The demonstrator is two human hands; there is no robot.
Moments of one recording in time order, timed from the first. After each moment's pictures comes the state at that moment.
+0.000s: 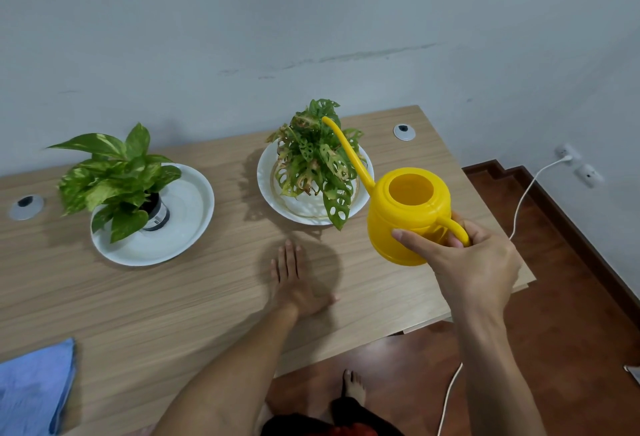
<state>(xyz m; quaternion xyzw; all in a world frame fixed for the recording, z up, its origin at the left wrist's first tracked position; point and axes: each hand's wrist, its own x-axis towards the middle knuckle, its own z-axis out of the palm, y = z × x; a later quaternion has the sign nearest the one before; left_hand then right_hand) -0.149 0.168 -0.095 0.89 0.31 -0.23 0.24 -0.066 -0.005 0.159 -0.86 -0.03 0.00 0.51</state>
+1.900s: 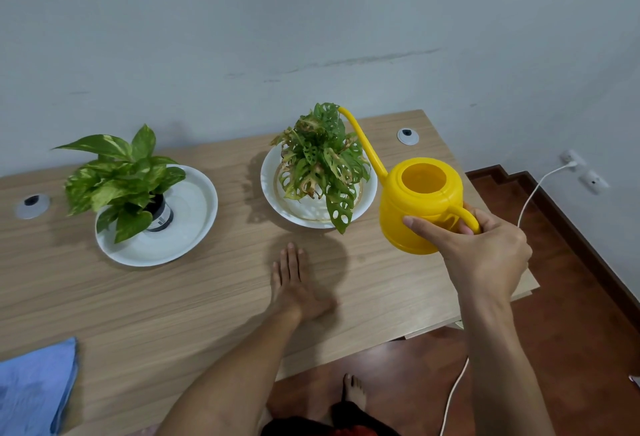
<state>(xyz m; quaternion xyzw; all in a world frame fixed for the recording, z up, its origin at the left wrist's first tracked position) -0.150 0.166 -0.088 0.89 0.32 -0.25 0.22 -0.050 0.003 0.172 -0.87 -0.02 -0.03 0.50</state>
